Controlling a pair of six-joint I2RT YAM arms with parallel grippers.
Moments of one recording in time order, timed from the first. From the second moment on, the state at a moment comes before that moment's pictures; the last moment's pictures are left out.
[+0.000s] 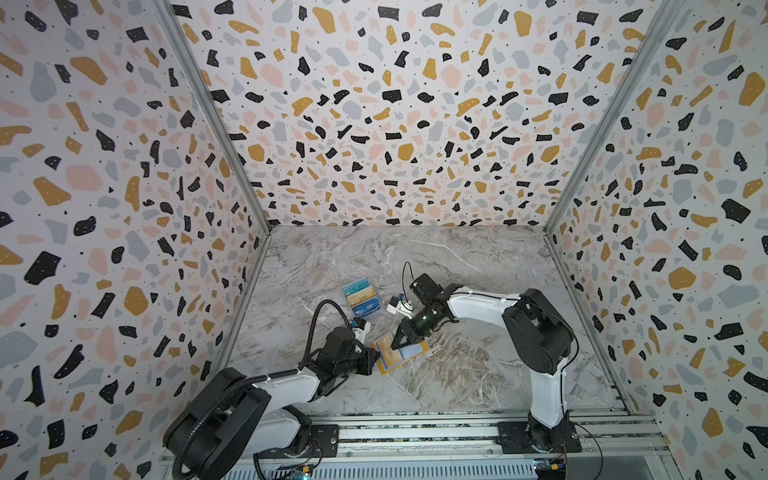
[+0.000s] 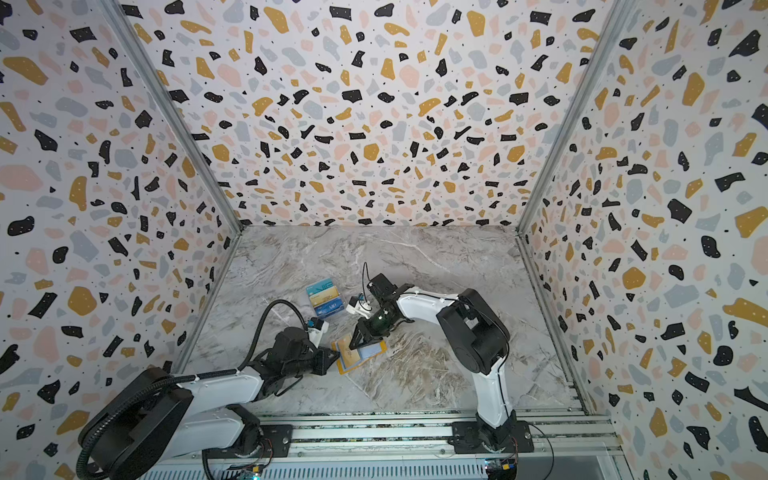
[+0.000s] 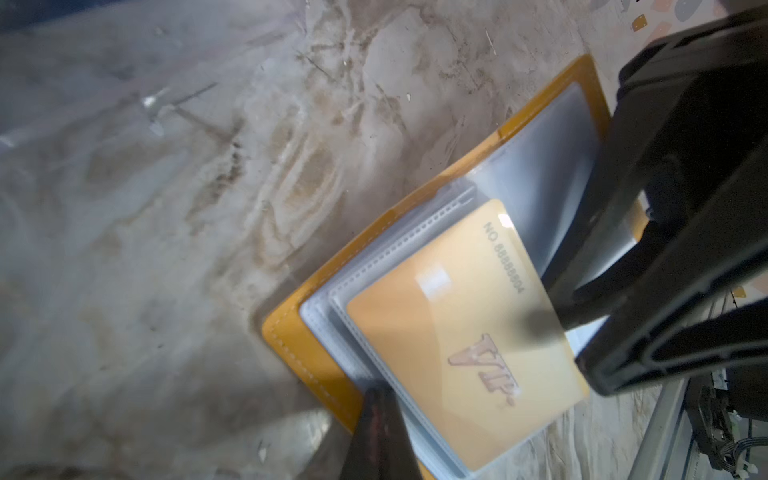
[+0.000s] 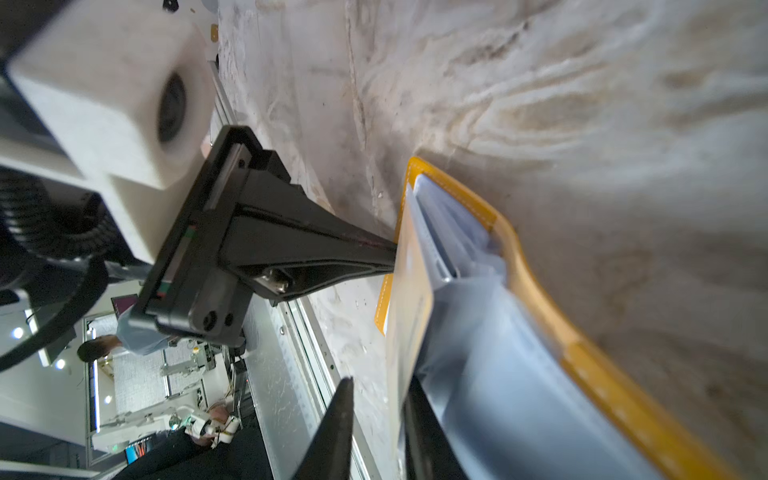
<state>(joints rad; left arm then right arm) -0.55 1.25 0.20 0.31 0.32 -0.48 0.75 1.98 1.27 -0.51 -0.91 0.23</state>
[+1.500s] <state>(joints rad) -0.55 1.29 0.22 0.31 0.32 -0.48 0.72 1.90 1.11 -0.23 -0.97 0.30</state>
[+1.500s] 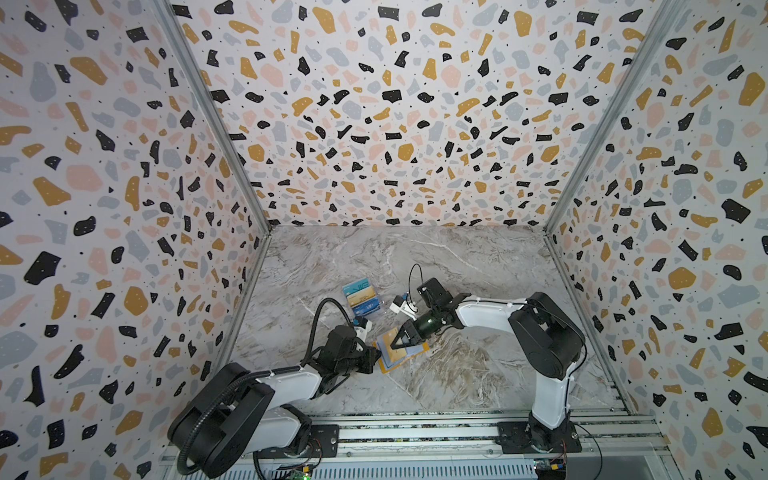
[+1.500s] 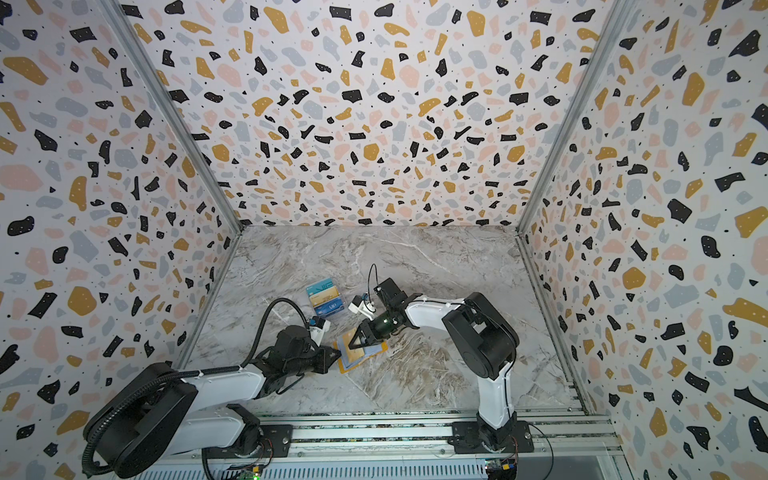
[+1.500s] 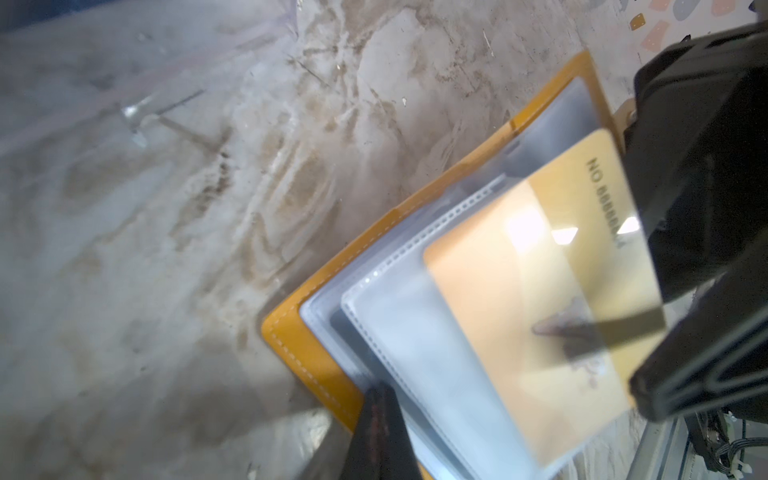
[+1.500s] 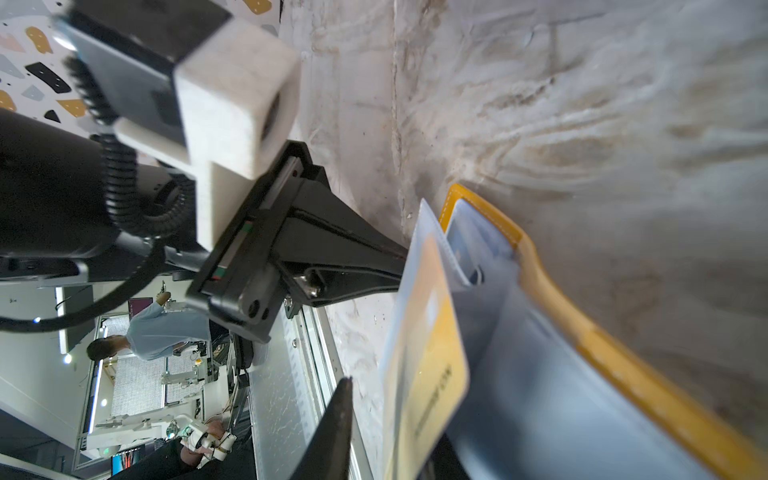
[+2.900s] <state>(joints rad) -0.56 0.96 0.37 0.03 0.28 -0.40 0.65 1.56 1.08 -0.40 -0.74 0.09</state>
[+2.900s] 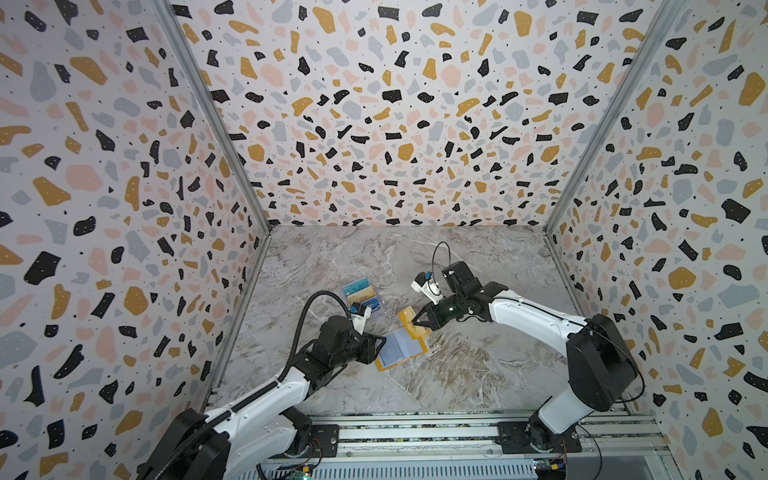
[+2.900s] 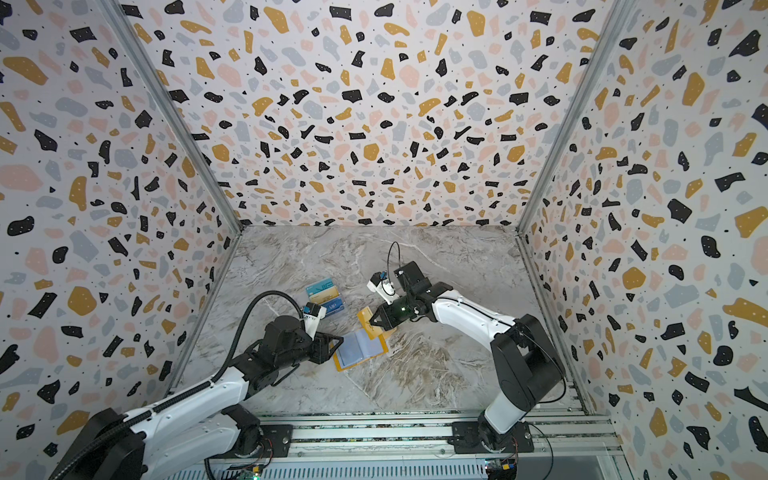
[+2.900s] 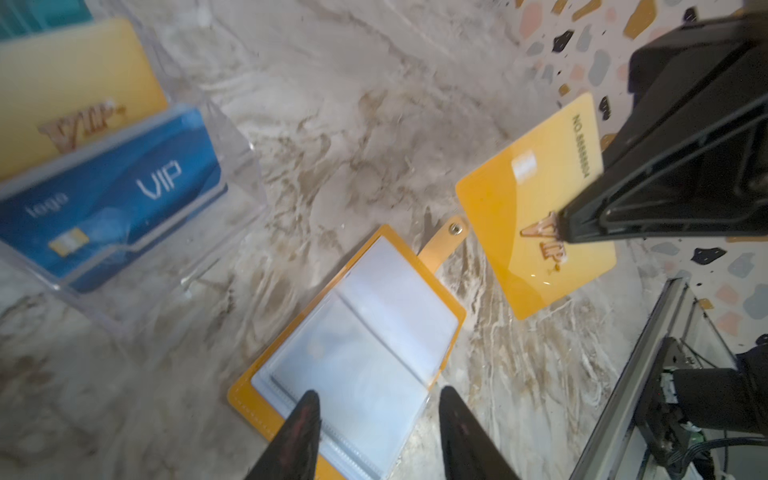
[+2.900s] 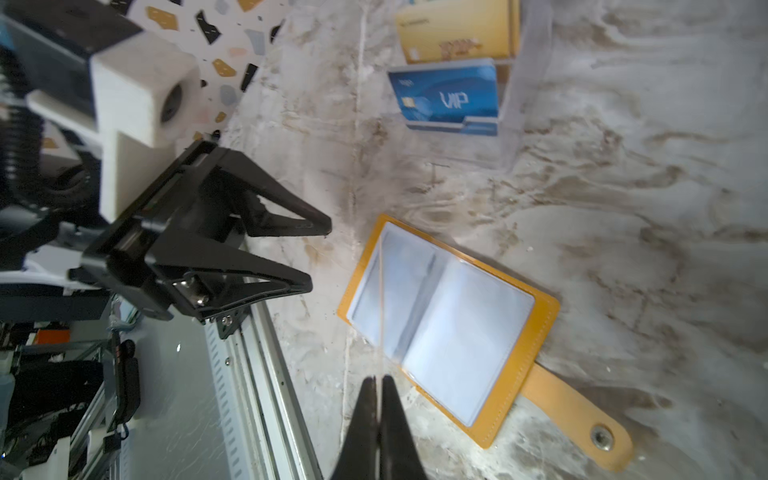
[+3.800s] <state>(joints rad) -0.53 0.91 0.49 0.01 0.75 -0.37 0.65 1.55 1.08 -0.45 -1.16 -0.18</state>
